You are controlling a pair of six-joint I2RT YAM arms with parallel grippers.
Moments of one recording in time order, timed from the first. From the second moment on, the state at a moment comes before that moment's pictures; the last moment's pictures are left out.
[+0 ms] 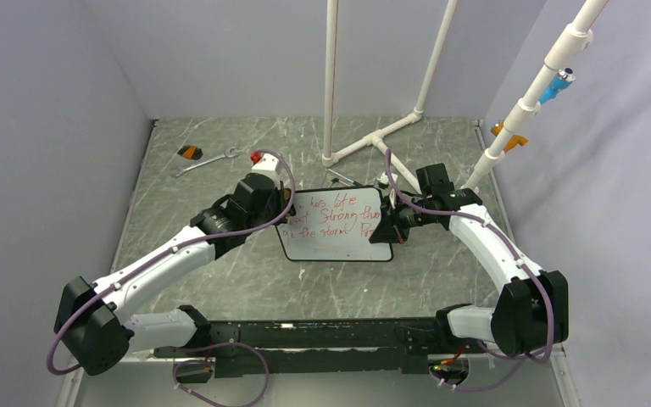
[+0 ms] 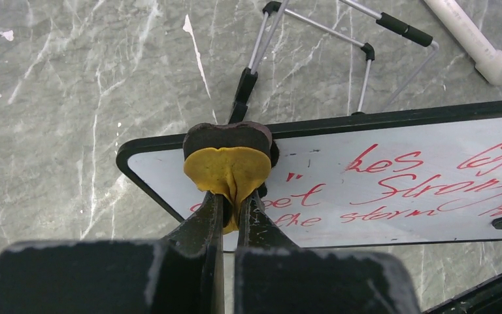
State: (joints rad) left arm -0.71 1.18 0.92 -0.30 -0.25 -0.46; right arm 0.25 1.26 0.93 -0.76 -0.93 -0.49
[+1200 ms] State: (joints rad) left arm -0.77 1.18 0.85 -0.18 -0.13 -0.46; right arm 0.25 1.26 0.93 -0.76 -0.93 -0.50
